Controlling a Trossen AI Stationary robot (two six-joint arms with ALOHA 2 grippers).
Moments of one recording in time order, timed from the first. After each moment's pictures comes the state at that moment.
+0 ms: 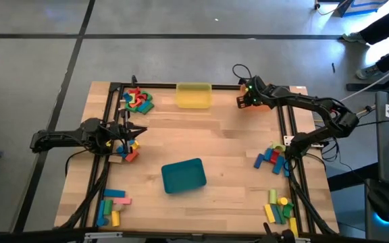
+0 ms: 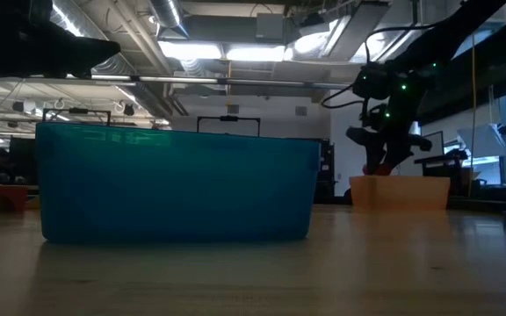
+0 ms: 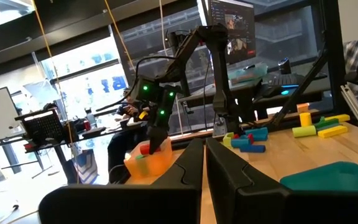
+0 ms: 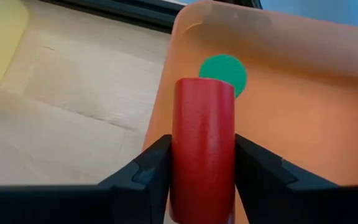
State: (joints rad) left arm 0.05 0.01 0.02 0.17 -0.09 0.29; right arm -0.77 1.42 0.81 -0.41 0.22 0.43
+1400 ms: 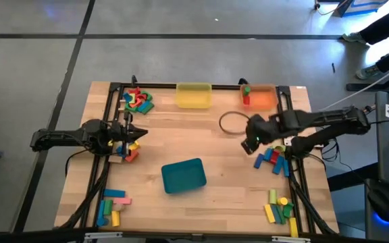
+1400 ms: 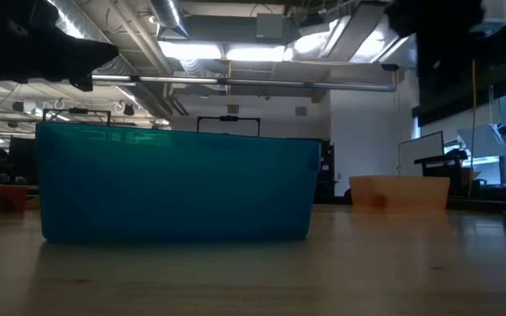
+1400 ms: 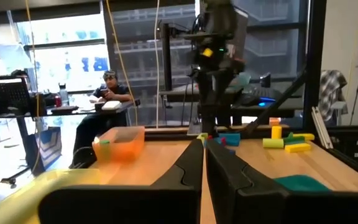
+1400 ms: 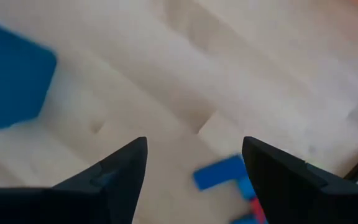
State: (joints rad) left arm 0.03 0.01 0.01 0.16 -0.07 0.08; right arm 0.18 1.24 1.20 -1.26 0.14 1.08
